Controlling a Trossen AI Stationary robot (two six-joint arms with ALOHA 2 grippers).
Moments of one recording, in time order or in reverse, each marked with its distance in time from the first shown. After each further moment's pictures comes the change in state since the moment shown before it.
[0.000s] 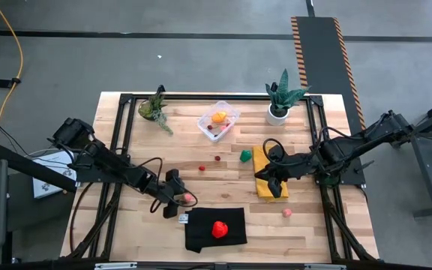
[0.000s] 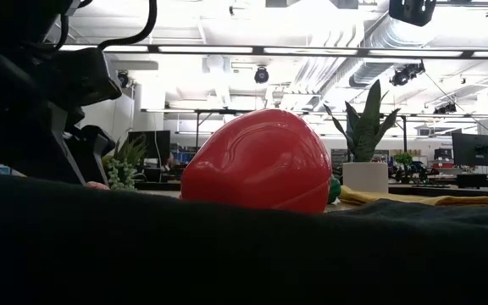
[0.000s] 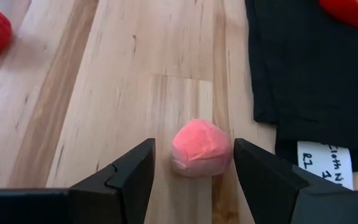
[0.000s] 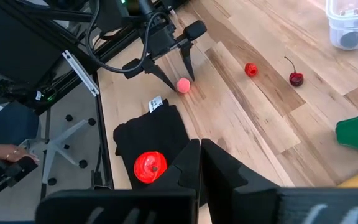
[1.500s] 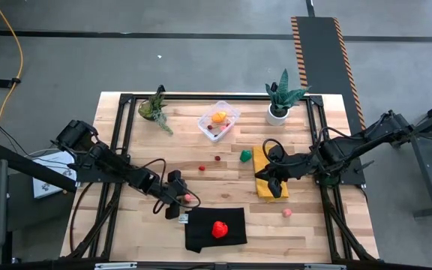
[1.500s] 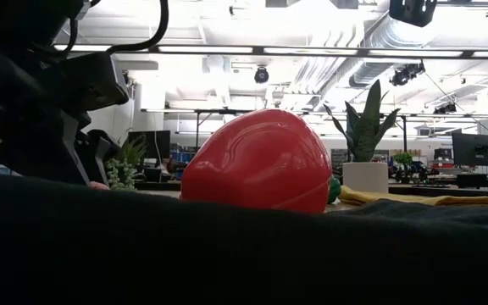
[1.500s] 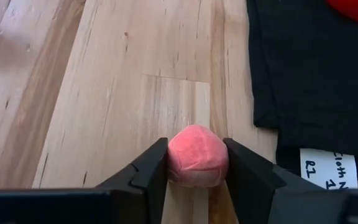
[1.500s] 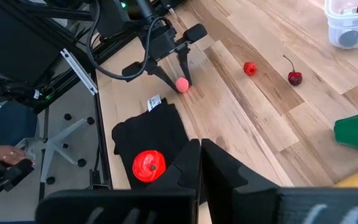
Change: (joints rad) left arm 0.001 0.051 0.035 -0.010 0.033 -0.005; right arm 0.000 0.000 0.000 -0.007 0.000 0.000
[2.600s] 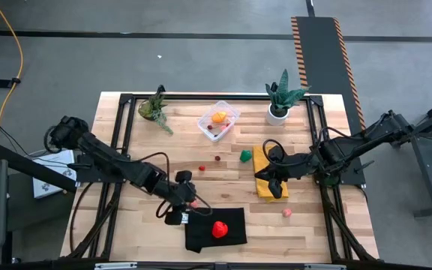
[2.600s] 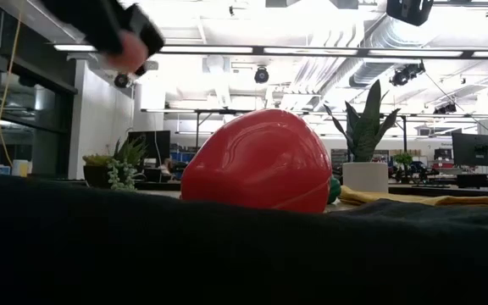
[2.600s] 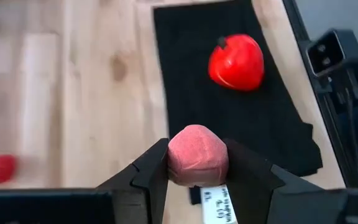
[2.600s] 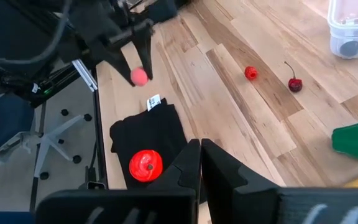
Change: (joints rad) left arm 0.036 -0.099 0.507 -0.634 0.116 0.202; right arm 0.000 0.000 0.000 0.007 0.000 -0.053
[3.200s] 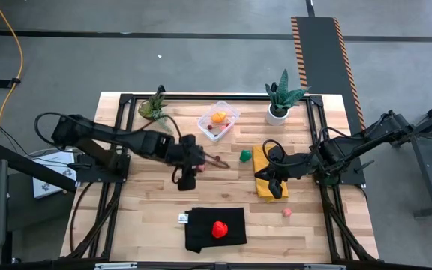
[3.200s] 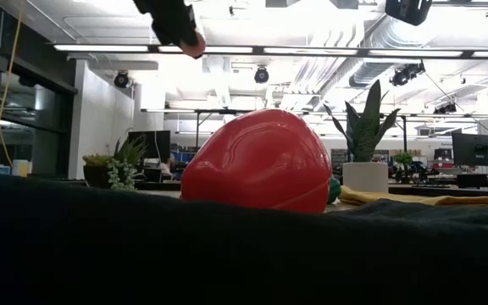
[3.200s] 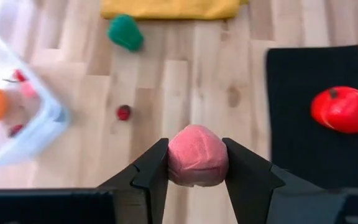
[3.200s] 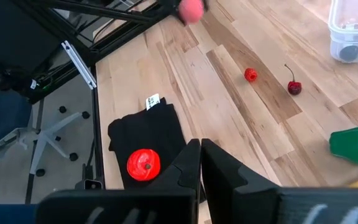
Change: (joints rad) left arm 0.297 -0.001 0.299 -0.370 -0.032 0.148; right arm 0.000 0.000 0.000 0.001 0.000 -0.026
